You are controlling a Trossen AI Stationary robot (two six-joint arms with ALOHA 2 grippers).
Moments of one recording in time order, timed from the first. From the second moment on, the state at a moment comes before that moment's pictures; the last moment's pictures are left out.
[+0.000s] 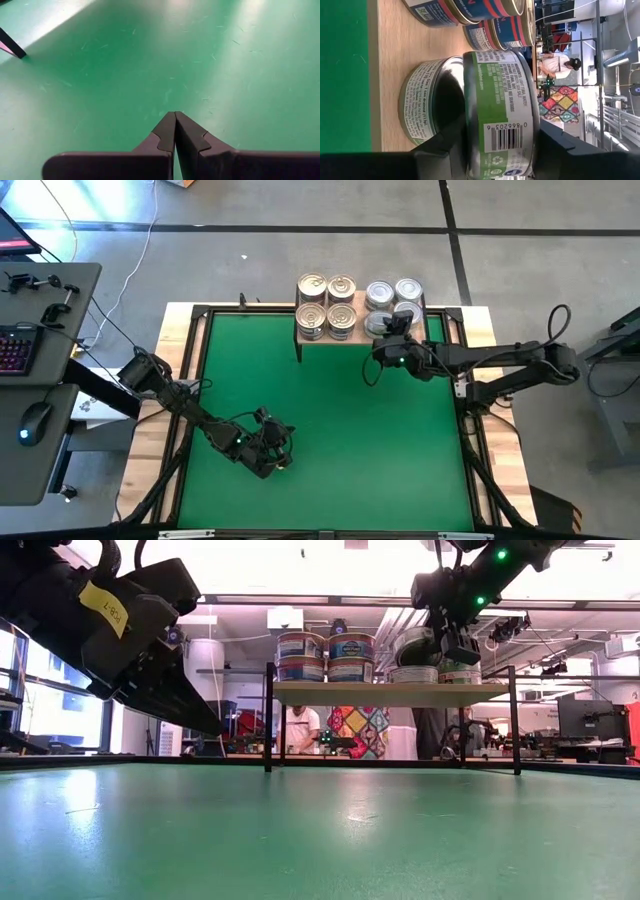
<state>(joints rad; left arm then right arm) -0.60 1.73 0.77 -0.05 -0.86 -0.83 -0.12 1.24 0.83 -0.21 0.95 -0.85</state>
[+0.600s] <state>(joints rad) -0.60 1.73 0.77 -0.05 -0.86 -0.83 -0.12 1.24 0.83 -0.21 0.92 -0.85</state>
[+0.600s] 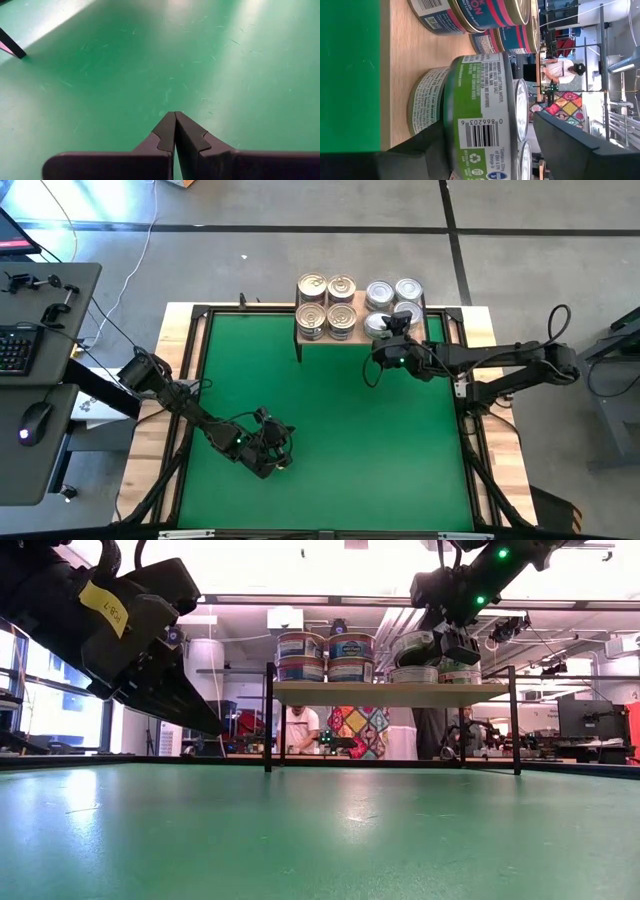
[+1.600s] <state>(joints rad) -0.60 1.73 0.77 -0.05 -0.86 -0.83 -0.20 1.24 1.05 -0.64 0.64 -0.49</state>
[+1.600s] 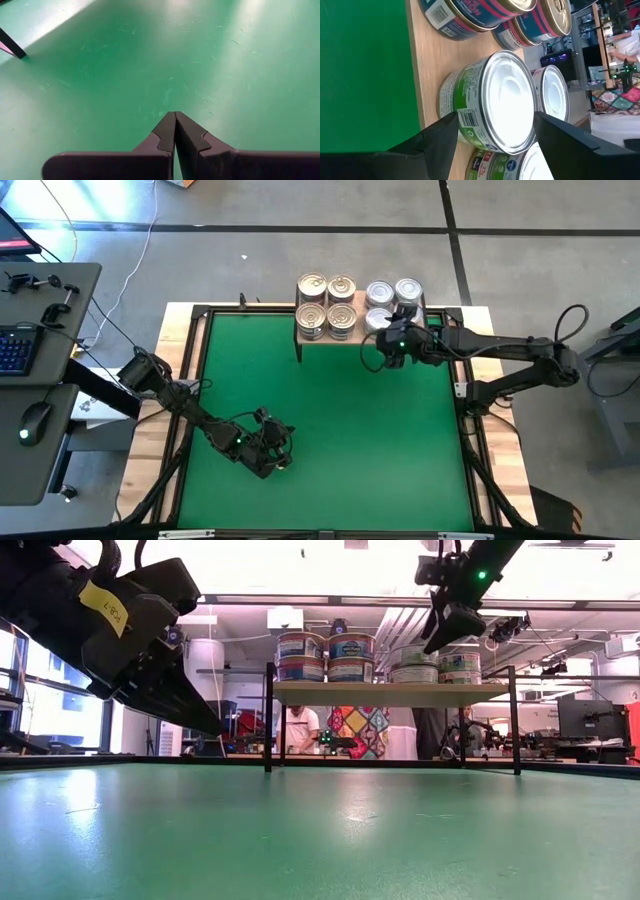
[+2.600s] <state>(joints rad) -0.60 1.73 0.77 -0.05 -0.86 -0.84 -0.30 1.19 1.05 -0.62 0.19 -0.27</state>
